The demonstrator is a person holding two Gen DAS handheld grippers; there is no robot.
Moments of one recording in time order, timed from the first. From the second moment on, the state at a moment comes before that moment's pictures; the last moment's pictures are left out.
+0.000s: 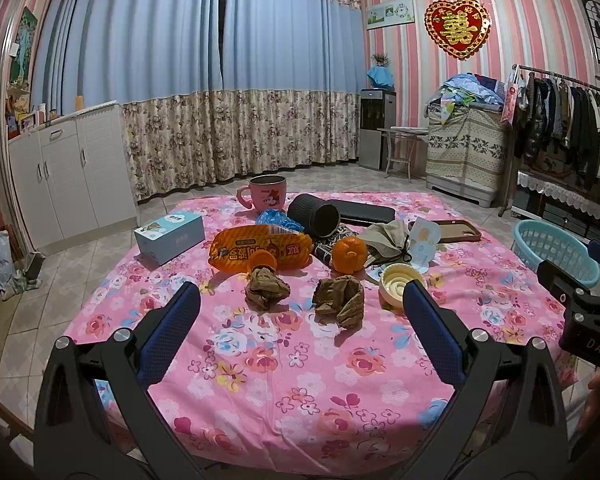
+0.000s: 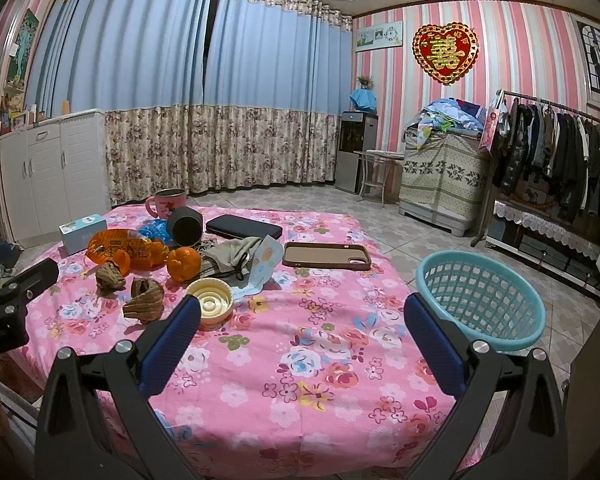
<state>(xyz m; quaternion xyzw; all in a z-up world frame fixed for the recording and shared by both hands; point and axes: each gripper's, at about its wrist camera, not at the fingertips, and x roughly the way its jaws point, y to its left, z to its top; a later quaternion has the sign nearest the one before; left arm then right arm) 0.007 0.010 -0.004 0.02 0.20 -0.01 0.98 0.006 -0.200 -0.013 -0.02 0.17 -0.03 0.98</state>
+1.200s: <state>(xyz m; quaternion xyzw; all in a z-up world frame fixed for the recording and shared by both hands) 0.007 0.009 -0.006 0.02 0.20 0.00 0.98 0.007 -0.199 -0.013 -0.02 0.17 -0.03 0.98</state>
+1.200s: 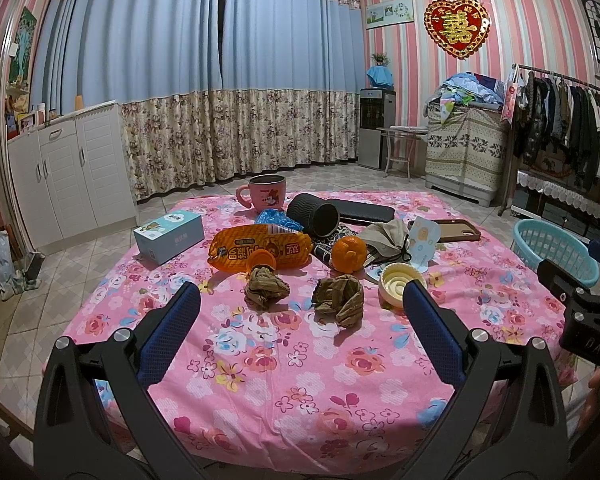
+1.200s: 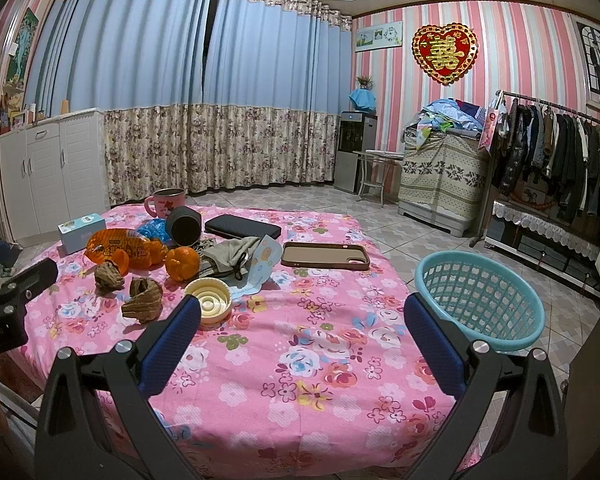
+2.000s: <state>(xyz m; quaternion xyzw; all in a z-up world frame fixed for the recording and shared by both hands) 0.013 0.007 0.001 0.02 0.21 0.00 0.98 0.005 -0.206 -0.009 -0.02 0.17 -0.04 0.98</state>
